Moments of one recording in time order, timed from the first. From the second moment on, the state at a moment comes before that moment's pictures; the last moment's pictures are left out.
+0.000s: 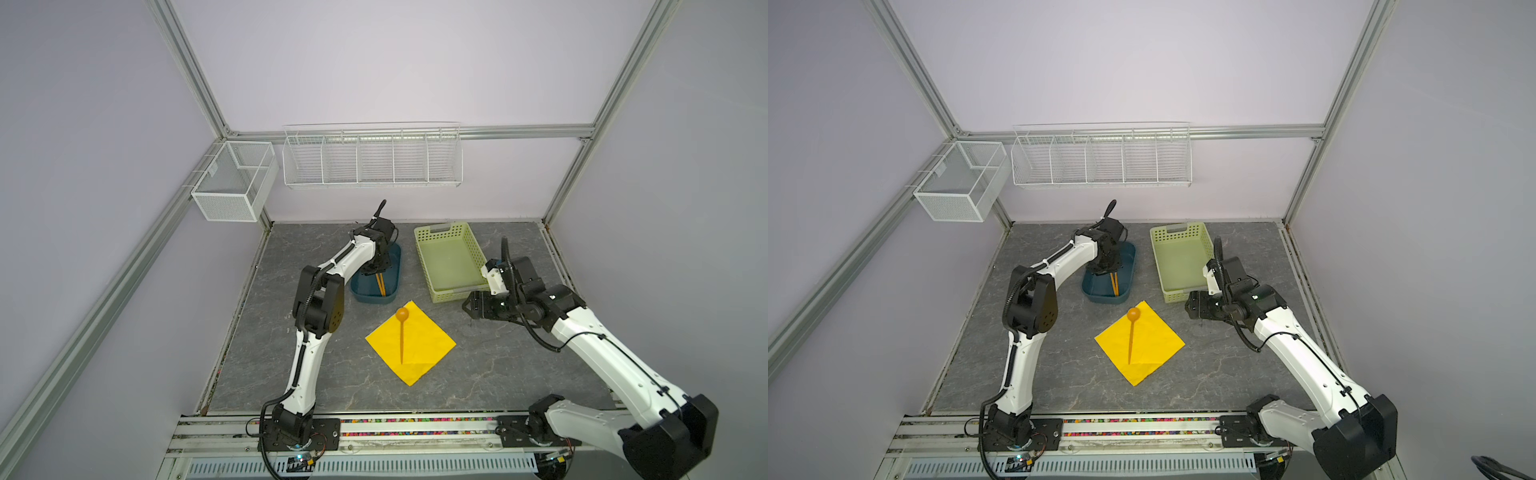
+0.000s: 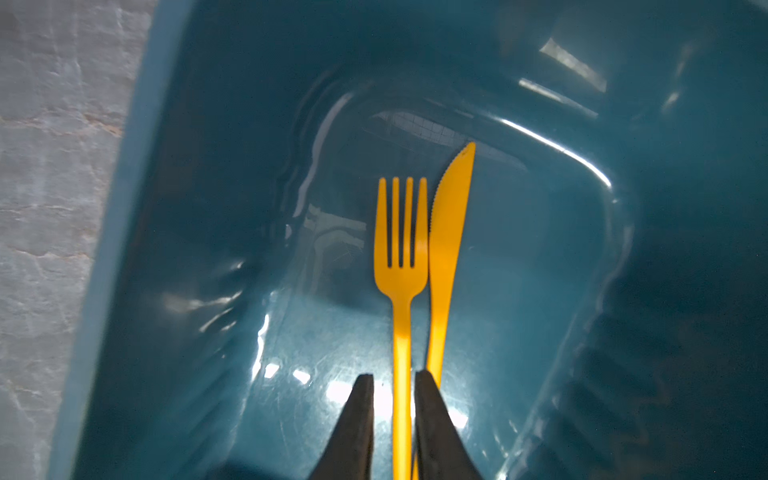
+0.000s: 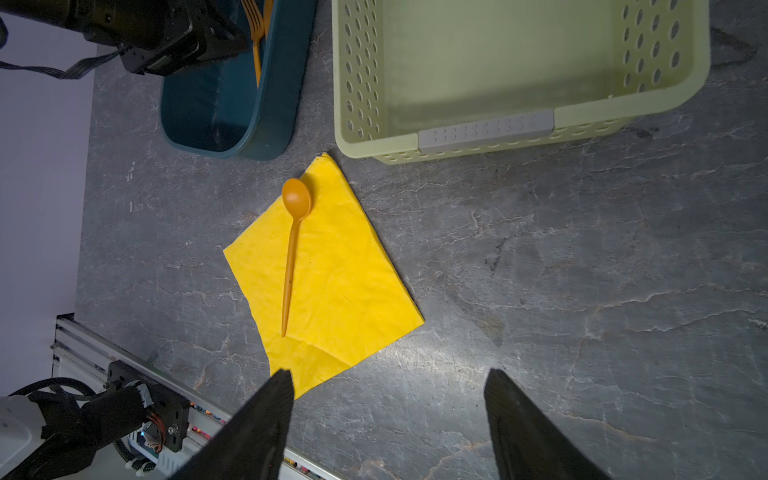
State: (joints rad) left arm -0.49 2.32 2.00 -0.96 -0.16 -0.65; right arm 0.44 1.16 1.05 -0.87 -0.18 0.43
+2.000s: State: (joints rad) left arm -0.49 2.40 2.07 -0.96 -0.16 -0.60; right arm 0.44 1.17 1.05 -0.87 -0.19 0.43
